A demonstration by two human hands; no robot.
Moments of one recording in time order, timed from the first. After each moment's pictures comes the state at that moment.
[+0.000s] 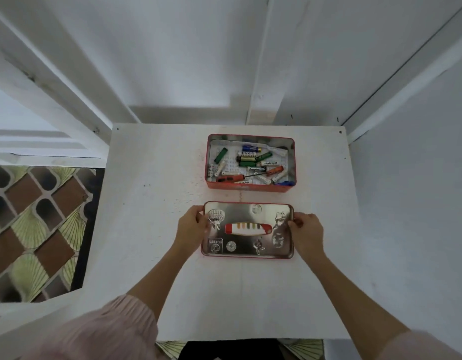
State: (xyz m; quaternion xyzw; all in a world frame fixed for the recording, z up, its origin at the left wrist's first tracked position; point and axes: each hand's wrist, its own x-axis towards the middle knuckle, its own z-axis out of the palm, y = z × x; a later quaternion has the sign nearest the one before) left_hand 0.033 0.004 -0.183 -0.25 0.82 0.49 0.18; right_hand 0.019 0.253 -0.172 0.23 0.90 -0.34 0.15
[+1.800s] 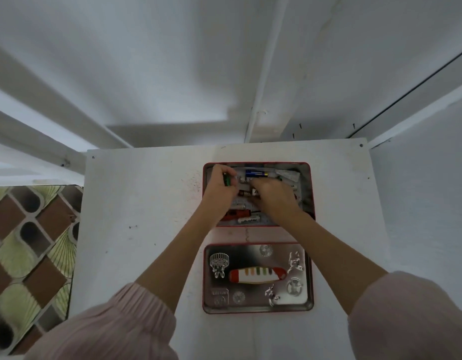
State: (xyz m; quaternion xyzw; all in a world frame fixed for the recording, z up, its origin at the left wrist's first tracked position) left_hand -0.127 0.039 -0.165 -0.16 0.72 0.65 0.19; right_hand -0.138 0.180 -0.187 -0.16 0.96 -0.13 0.16
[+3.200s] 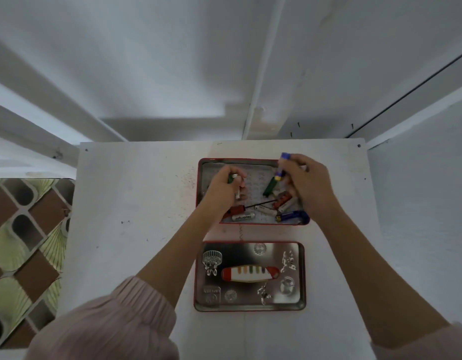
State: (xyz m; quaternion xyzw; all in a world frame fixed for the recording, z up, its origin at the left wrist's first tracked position) left_hand -0.127 0.054 -0.161 -0.21 0.66 0.68 0.23; right_hand -0.145 0.216 -0.129 0.19 0.74 -0.63 0.15
